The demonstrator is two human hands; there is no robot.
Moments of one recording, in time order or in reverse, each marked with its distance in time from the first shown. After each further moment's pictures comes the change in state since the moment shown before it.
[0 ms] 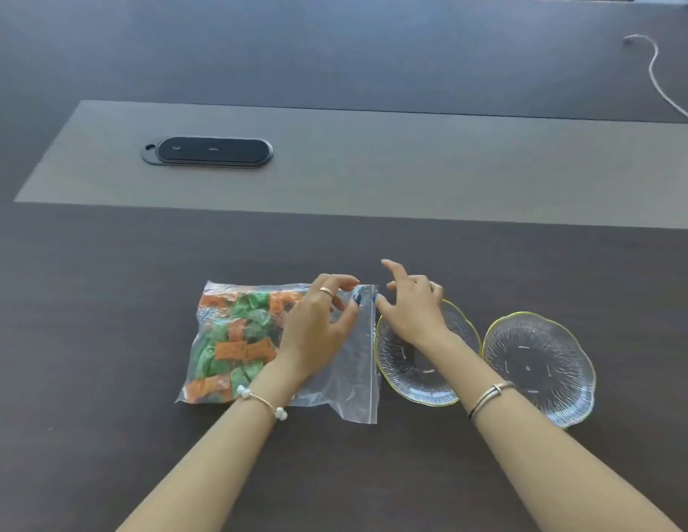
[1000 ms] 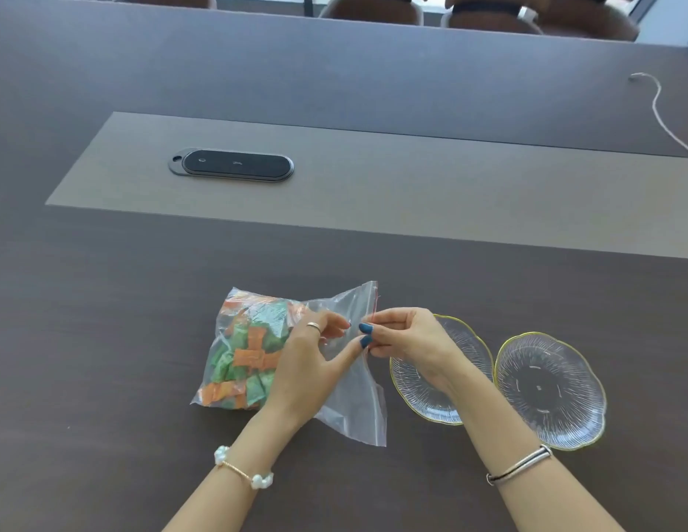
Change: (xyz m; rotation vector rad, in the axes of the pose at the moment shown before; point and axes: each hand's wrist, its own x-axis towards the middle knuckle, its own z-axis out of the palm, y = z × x) left_hand -0.042 0.004 -0.031 -0.122 0.064 -0.182; right_hand -0.048 -0.045 -0.026 0.985 -0.377 0.141
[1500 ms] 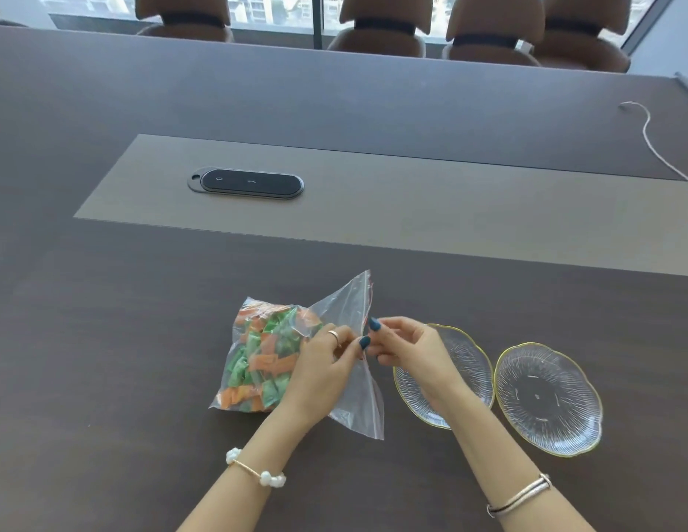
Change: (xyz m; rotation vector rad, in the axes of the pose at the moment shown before) left_hand -0.007 0.019 -0.005 -0.026 -0.120 -0.022; right_hand -0.025 0.002 0.017 0.067 0.133 -0.104
